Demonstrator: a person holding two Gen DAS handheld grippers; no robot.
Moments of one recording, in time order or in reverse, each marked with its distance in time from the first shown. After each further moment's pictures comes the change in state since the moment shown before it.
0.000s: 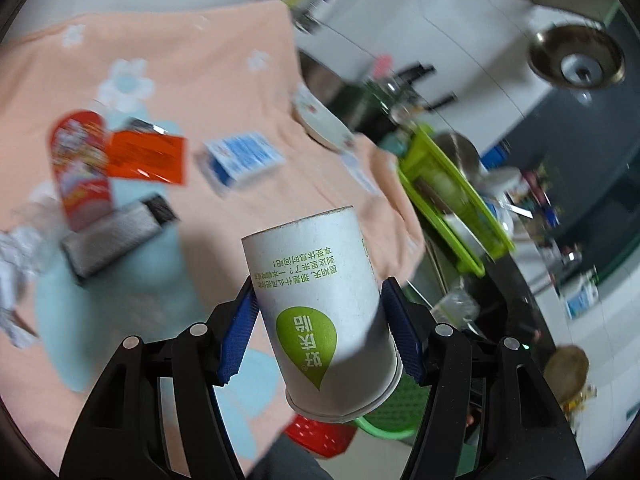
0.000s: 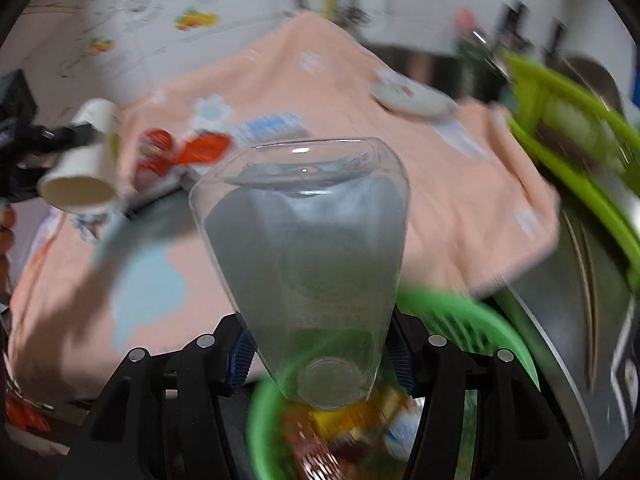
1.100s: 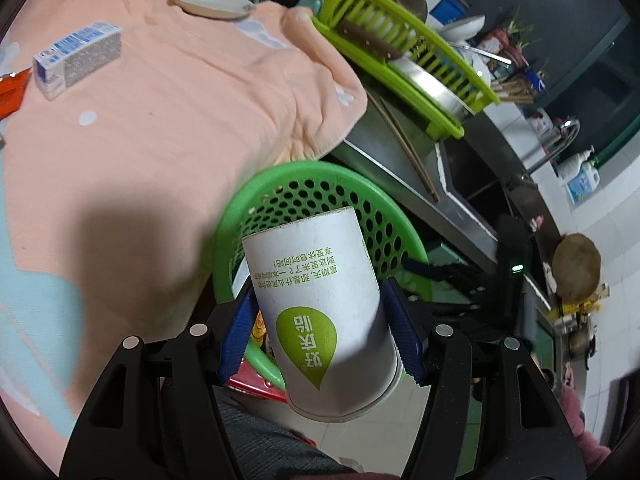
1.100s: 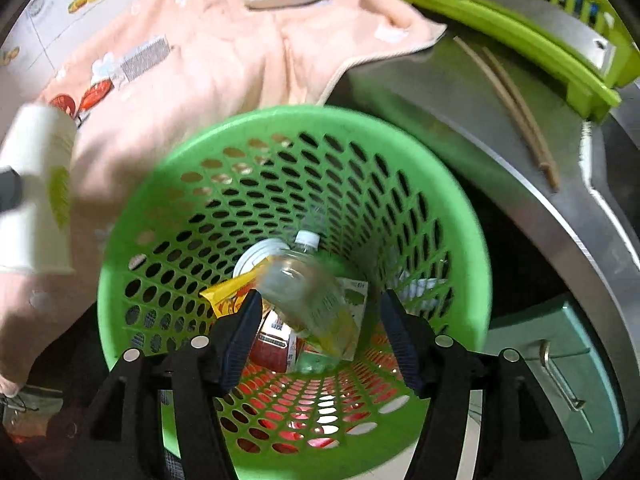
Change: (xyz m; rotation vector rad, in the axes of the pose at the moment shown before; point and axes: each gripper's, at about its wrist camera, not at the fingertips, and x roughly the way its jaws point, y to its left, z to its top) left arm 0.131 -0.099 -0.098 0.213 0.327 -0.050; right arm 0.003 -0.092 -0.102 0.188 0.152 -0.133
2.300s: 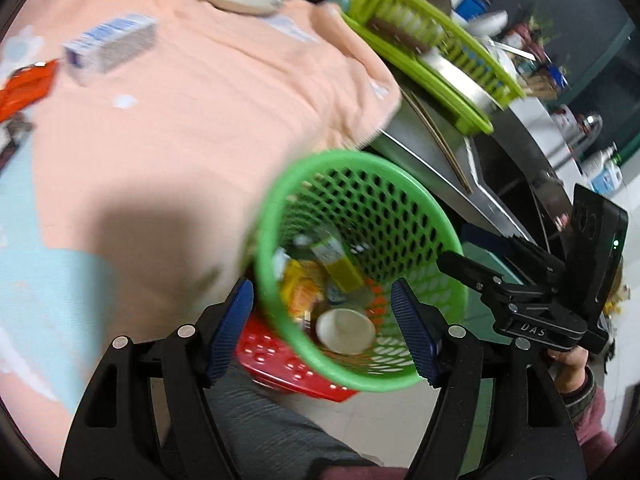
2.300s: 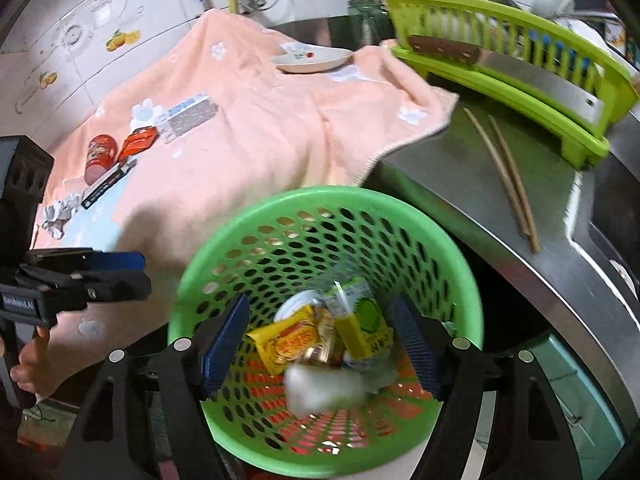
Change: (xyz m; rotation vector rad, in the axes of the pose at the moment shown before) left arm -0.015 0.024 -0.012 -0.022 -0.028 0.113; right arm -0.047 0.036 0.021 -0.043 -0.145 0.099
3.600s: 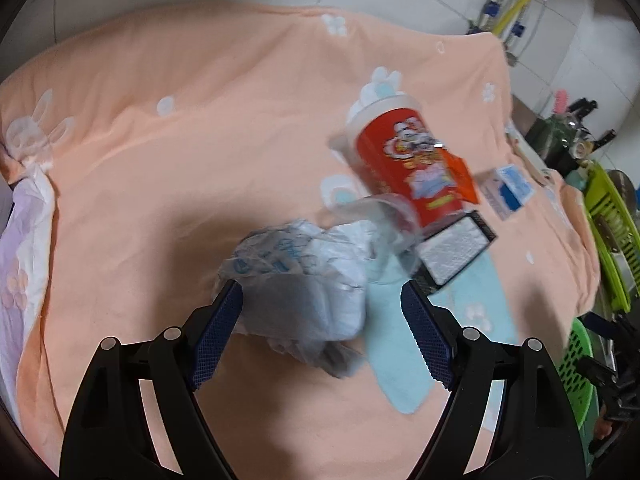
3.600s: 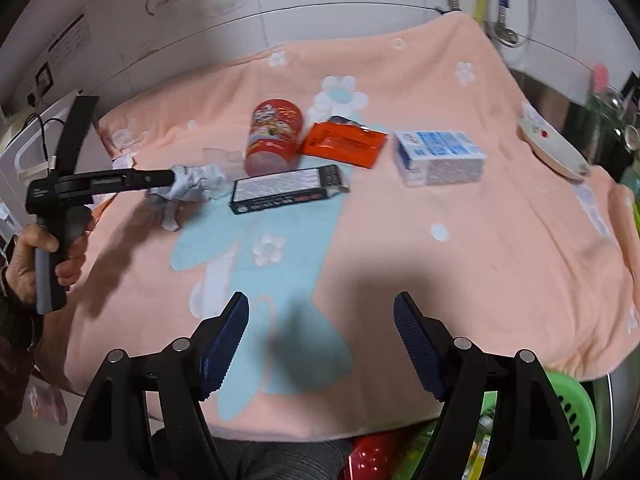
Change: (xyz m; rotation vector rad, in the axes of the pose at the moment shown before) left arm -0.187 0.291 -0.033 -0.431 -0.310 0.512; right arm 0.069 0.249 0.092 -0.444 0.028 0.308
